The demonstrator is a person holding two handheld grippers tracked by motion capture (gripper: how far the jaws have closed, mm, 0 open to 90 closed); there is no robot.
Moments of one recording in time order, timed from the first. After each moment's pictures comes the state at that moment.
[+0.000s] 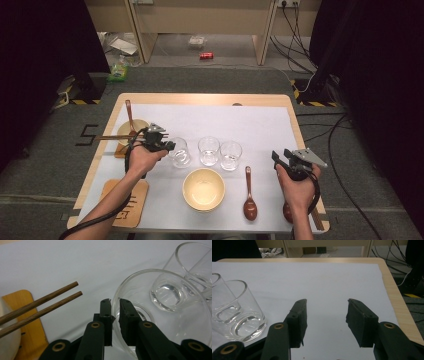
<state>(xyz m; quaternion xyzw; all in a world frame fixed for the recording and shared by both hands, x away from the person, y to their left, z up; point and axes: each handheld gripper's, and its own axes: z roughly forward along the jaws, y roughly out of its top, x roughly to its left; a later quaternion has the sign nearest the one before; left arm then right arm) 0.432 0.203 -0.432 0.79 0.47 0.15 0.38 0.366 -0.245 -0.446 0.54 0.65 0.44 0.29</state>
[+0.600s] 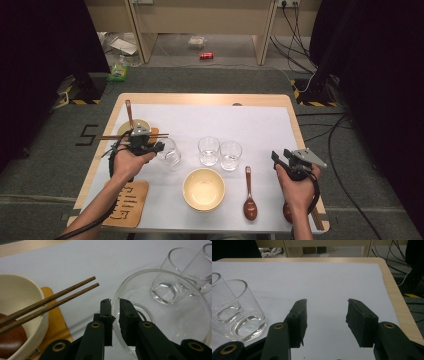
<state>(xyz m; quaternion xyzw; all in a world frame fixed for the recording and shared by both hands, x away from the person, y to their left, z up) 0.411 0.233 -0.419 0.78 0.46 0.16 0.39 0.366 -0.244 -0.446 0.54 0.65 0.44 0.29</state>
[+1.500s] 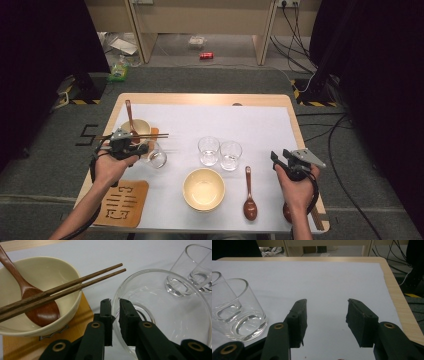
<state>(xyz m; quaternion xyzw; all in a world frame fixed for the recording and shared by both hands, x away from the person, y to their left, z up) 0.395 0.276 -0.420 0.76 0.49 0.18 0.40 0.366 -0.242 -0.447 0.54 0.66 0.44 0.29</state>
